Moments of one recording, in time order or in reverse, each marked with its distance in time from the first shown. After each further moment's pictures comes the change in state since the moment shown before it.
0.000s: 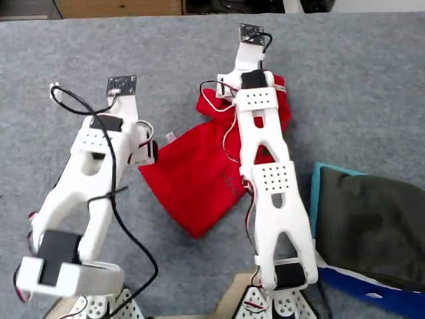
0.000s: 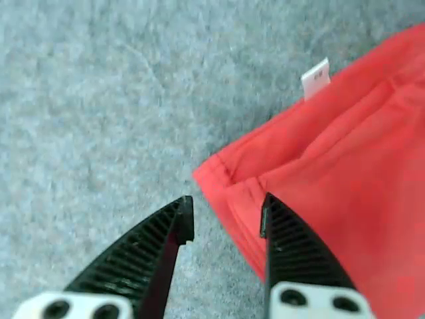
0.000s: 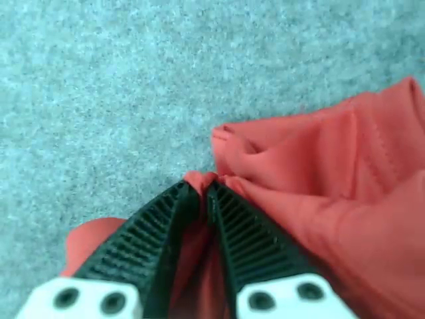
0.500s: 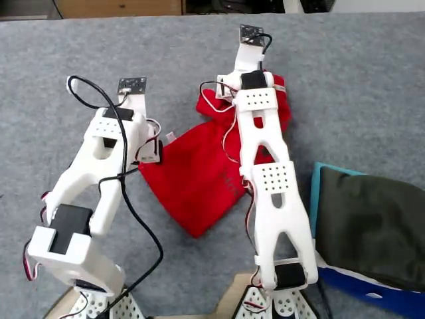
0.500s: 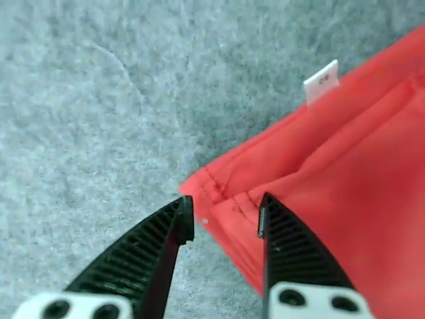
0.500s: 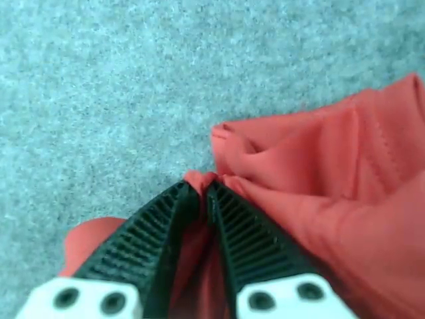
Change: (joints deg) left arm 1.8 9.8 -7.0 2.0 0.0; right arm 0.0 0.4 0.0 0.0 0.0
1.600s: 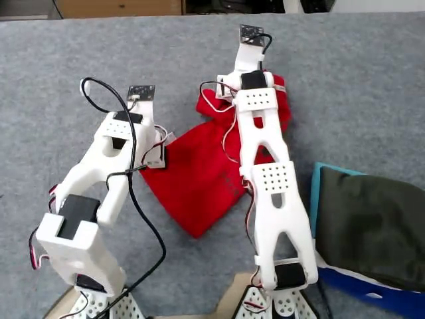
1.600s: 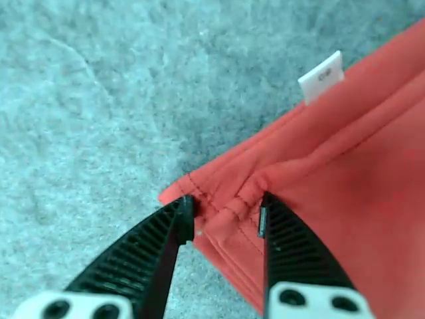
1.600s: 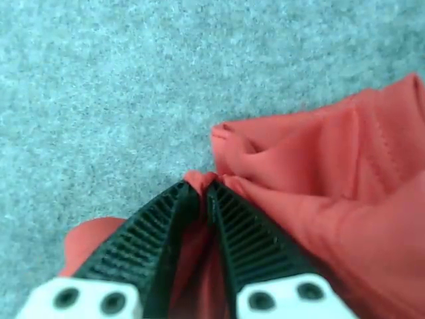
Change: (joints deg) left arm 1.1 6.1 0.4 -3.3 0.0; right arm 0.0 0.0 0.0 0.0 0.0
